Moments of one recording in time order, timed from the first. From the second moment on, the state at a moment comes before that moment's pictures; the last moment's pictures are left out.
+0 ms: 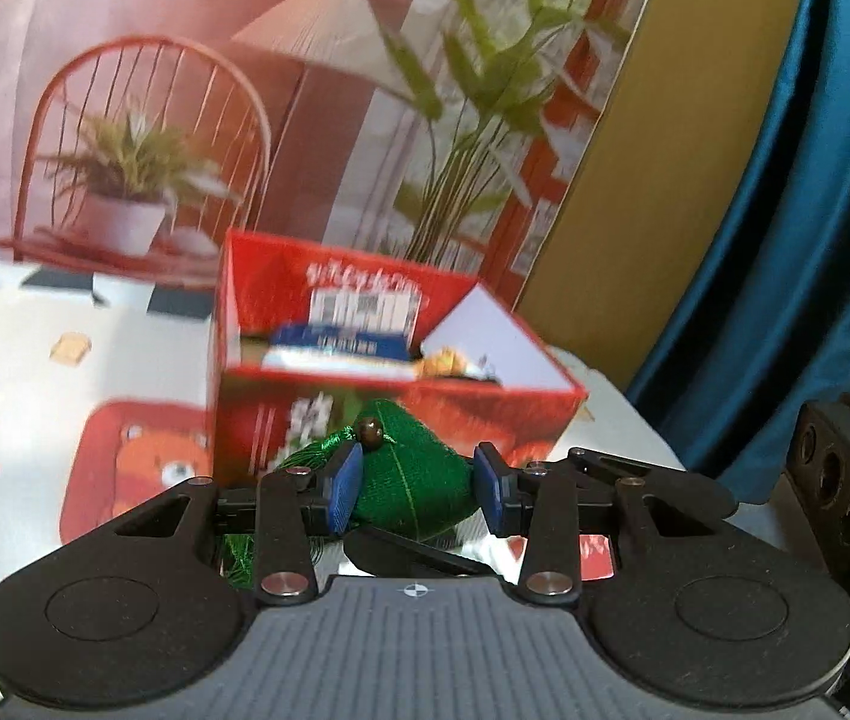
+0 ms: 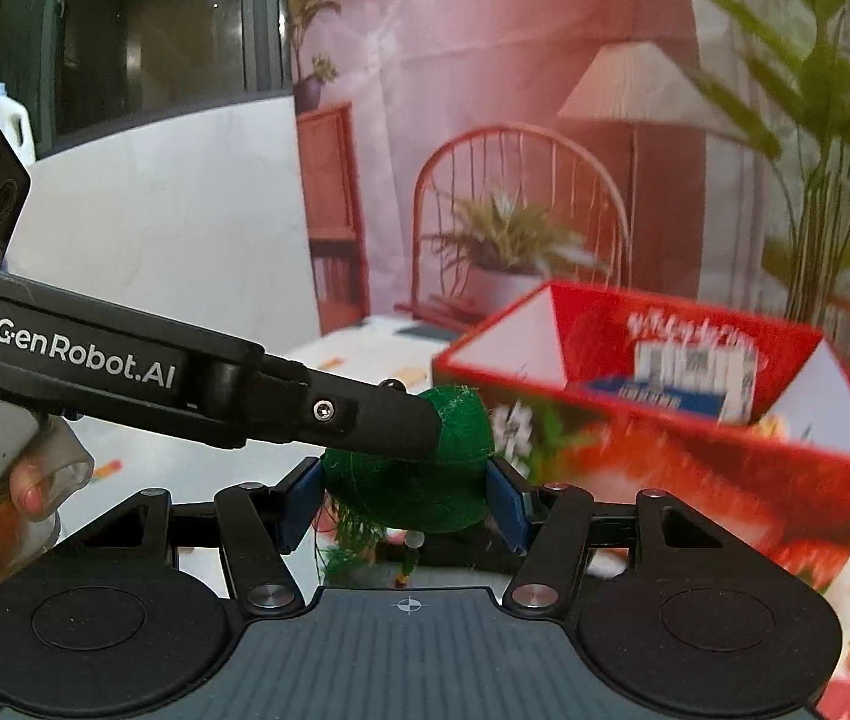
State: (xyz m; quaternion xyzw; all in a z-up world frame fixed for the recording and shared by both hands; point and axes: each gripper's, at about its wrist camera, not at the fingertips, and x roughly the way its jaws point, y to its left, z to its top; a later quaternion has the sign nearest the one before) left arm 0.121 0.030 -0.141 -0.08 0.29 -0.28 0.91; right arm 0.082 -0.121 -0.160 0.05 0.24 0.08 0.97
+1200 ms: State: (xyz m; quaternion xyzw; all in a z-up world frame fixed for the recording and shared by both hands) left arm 0.230 -0.013 -0.070 -0.07 0.23 -0.30 0.92; right arm 0.190 -0.196 -0.071 -0.02 0.21 0.05 0.98
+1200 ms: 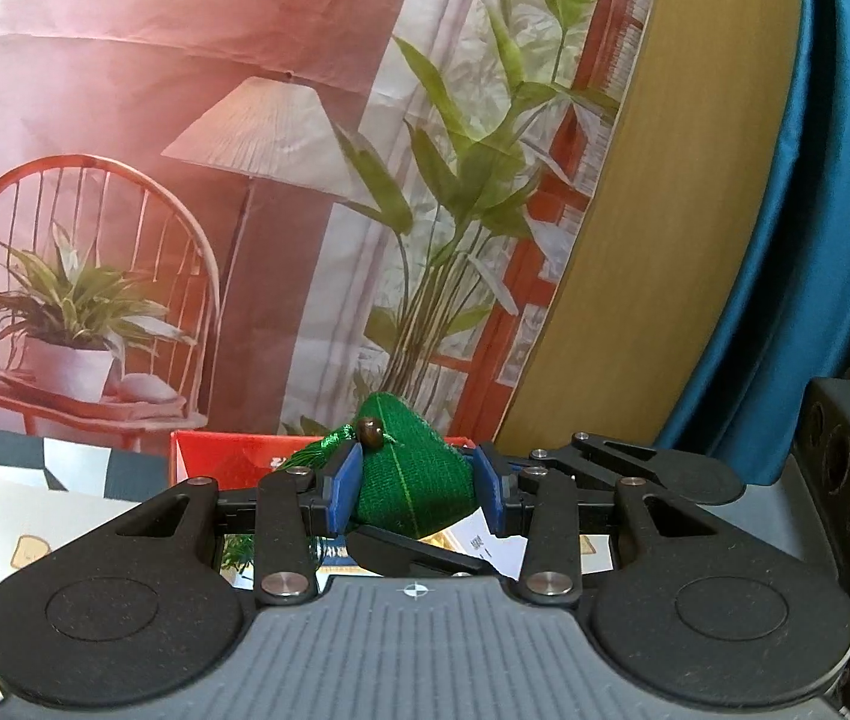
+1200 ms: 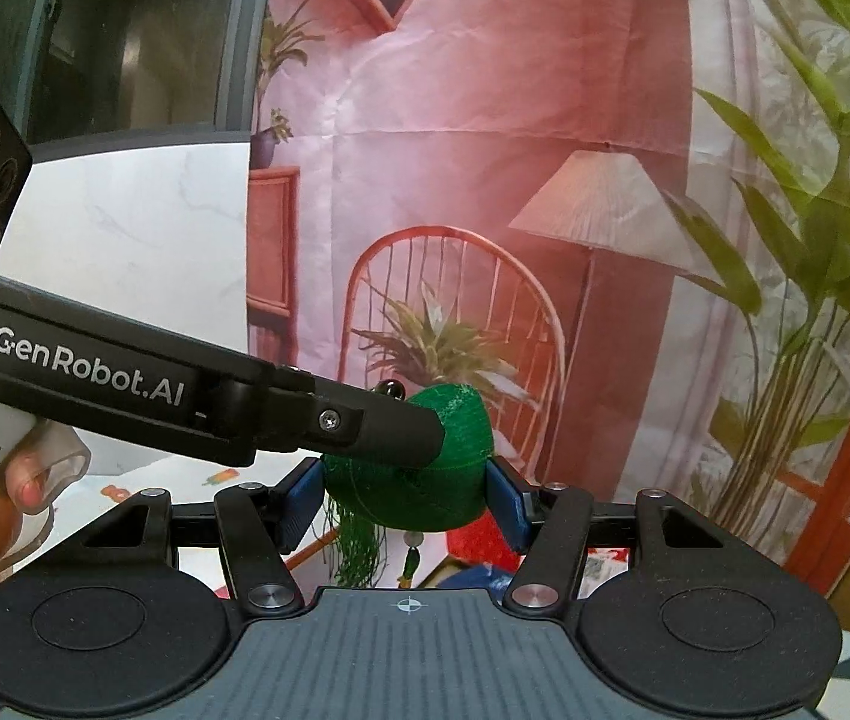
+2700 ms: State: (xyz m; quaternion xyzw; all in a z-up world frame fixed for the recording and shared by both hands) left arm 0.291 0.002 -0.126 -0.03 0.30 -0.23 0.92; right arm 0.237 -0.239 -0.146 0.02 0.29 -0.03 0.96
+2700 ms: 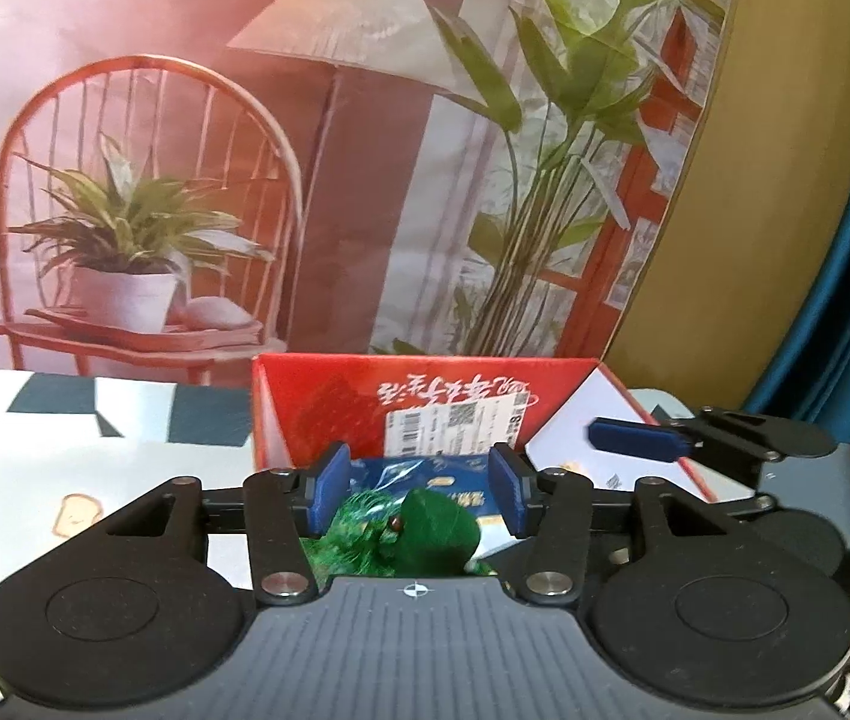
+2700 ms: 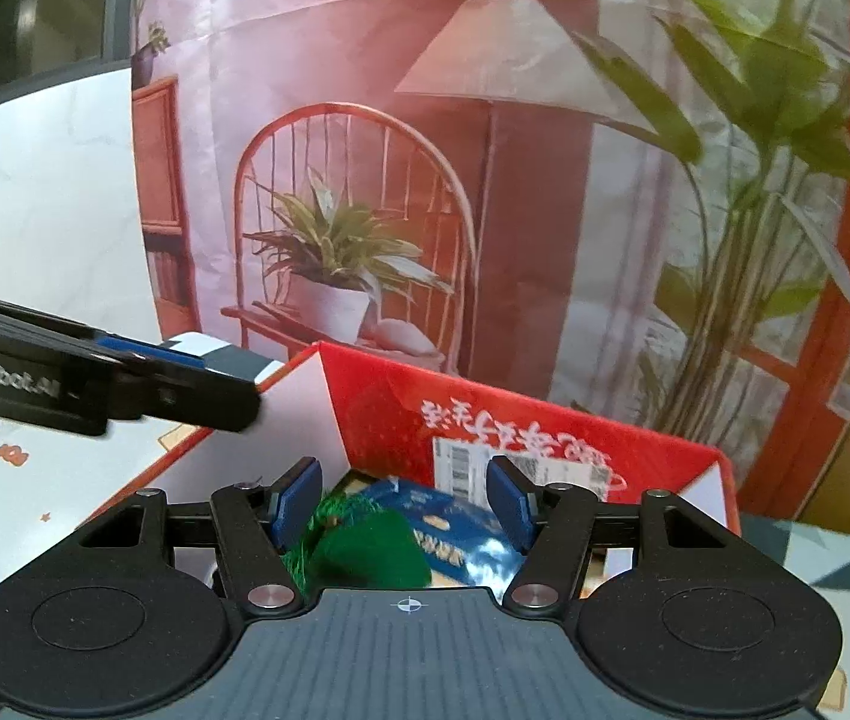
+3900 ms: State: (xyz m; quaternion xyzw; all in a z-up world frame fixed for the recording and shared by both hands) left arm 0.104 0.054 -0.215 -0.07 0.39 -0.17 0.90; right arm 0.021 -0.182 -0.218 0.09 0.29 -0.04 0.95
